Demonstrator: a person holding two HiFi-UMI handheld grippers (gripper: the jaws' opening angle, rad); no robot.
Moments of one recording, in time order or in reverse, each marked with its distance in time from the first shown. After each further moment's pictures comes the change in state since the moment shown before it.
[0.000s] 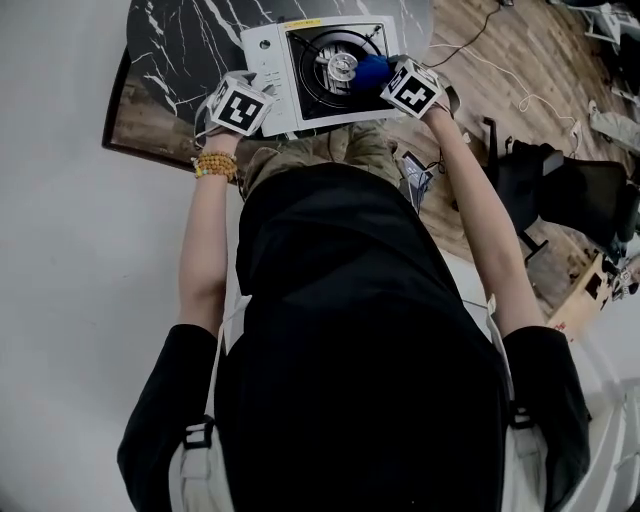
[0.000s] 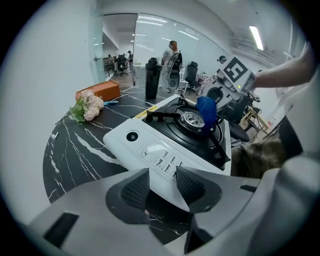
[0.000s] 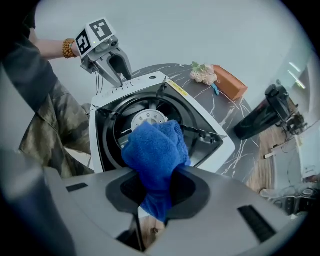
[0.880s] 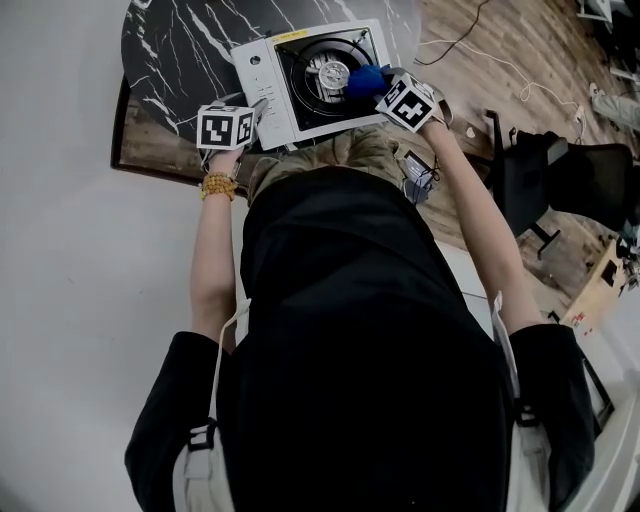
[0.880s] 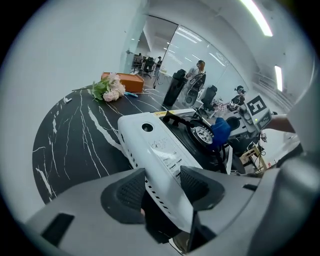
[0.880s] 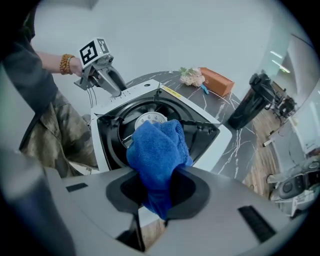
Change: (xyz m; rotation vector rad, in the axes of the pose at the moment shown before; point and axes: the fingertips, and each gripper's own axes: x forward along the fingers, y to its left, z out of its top) left arm 0.006 0.011 -0.018 -0.368 -0.112 -0.059; right arm -0.004 0.014 -0.004 0.134 -0.093 -0.020
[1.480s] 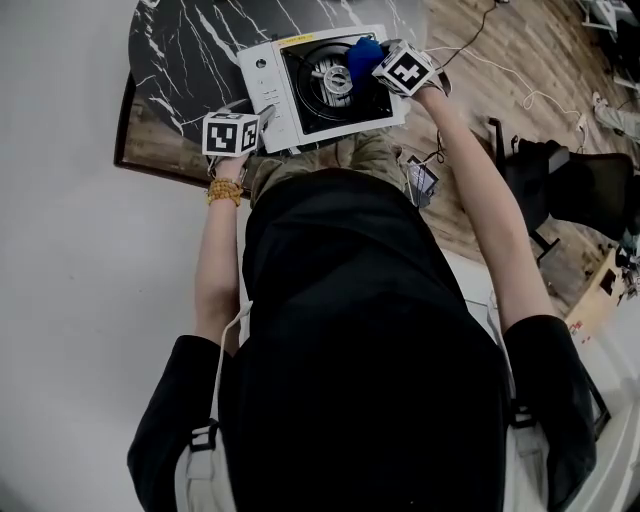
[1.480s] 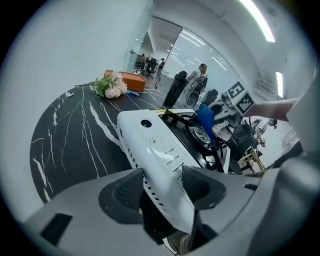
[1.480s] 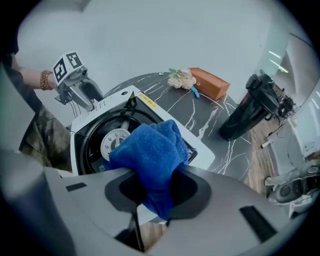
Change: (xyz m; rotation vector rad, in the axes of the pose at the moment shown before) left arm -0.002 -0.005 -0.007 -0.037 -0.014 -0.014; right arm 0.013 -0.071 0.045 0.011 -0.015 -0.031
